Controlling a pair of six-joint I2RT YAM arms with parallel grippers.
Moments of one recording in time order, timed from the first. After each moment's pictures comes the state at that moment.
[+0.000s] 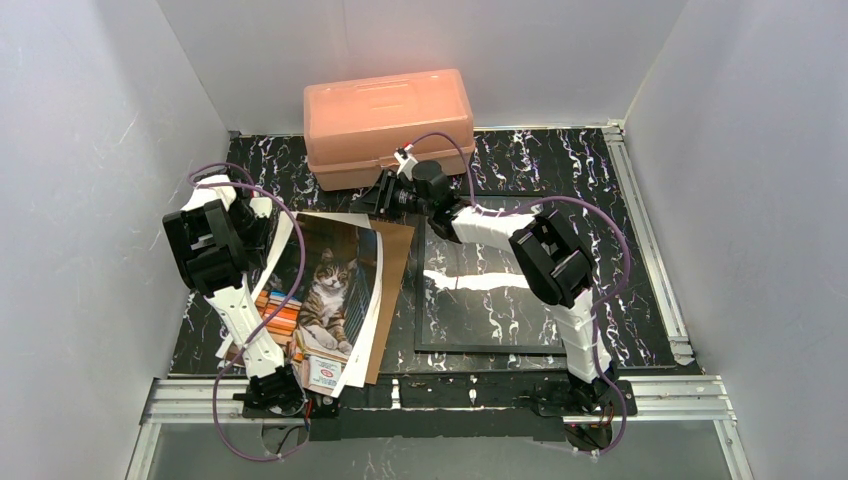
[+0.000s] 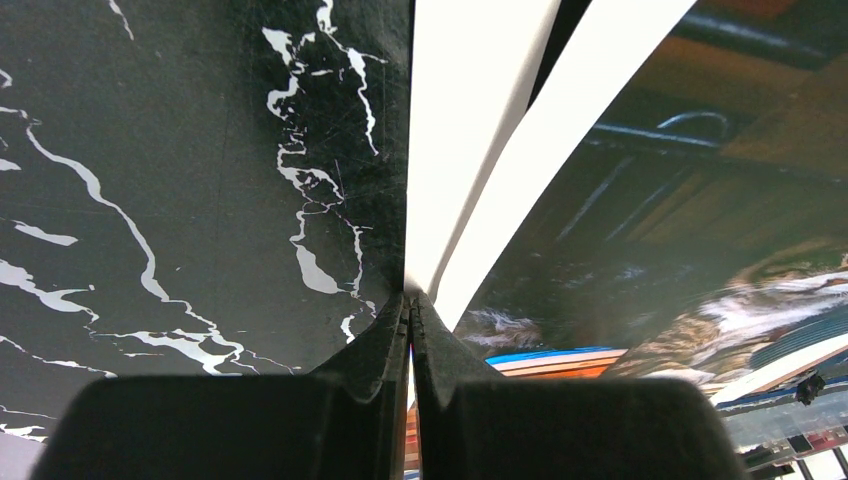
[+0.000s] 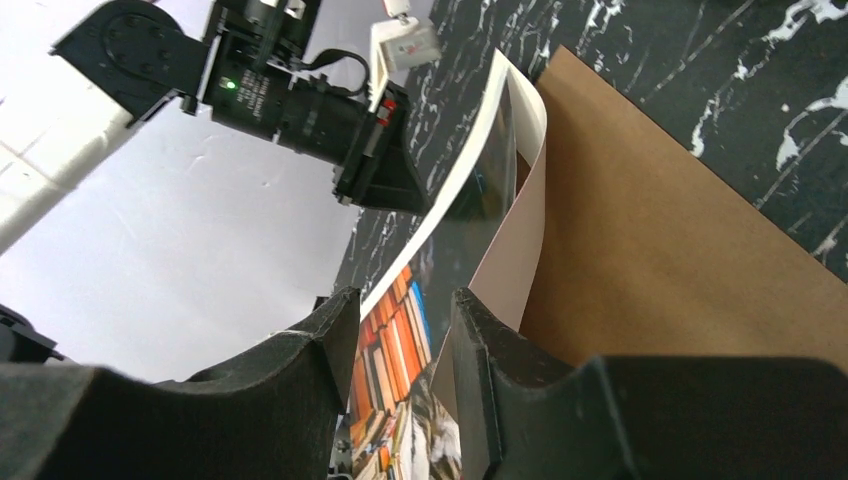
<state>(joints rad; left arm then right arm) 0.34 2.13 1.58 -1.13 0.14 0.48 0.77 2.16 1.50 0.47 -0.45 1.00</state>
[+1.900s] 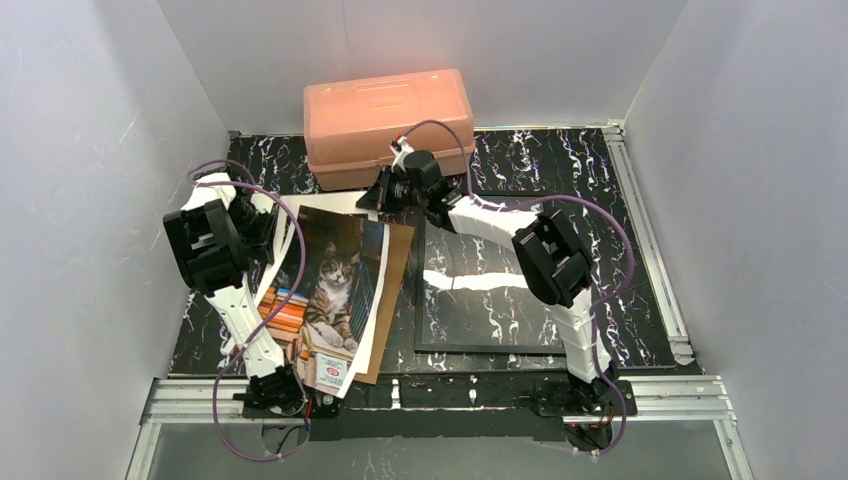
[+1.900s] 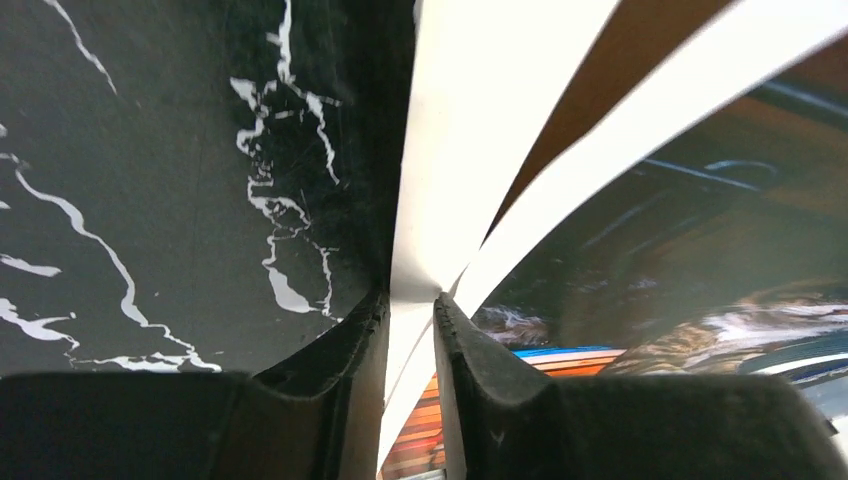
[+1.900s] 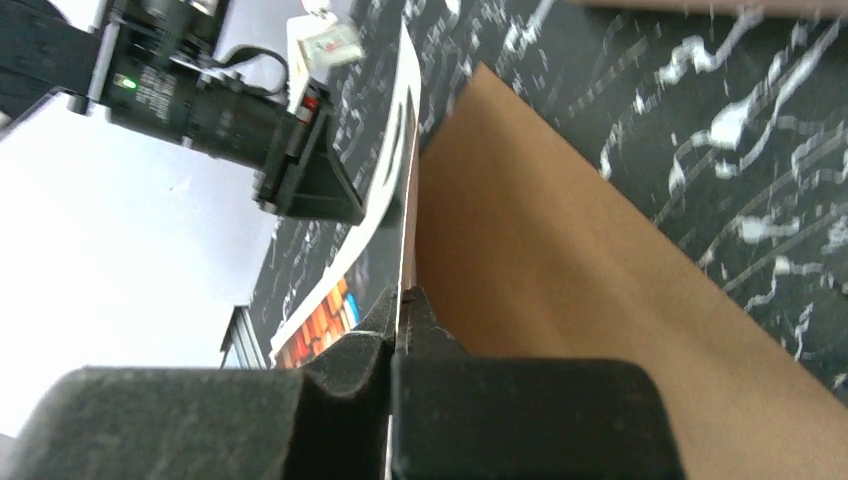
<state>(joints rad) 0.34 2.12 1.60 -1.14 0.19 0.47 0.77 2.18 1.61 0.23 -0.37 0.83</state>
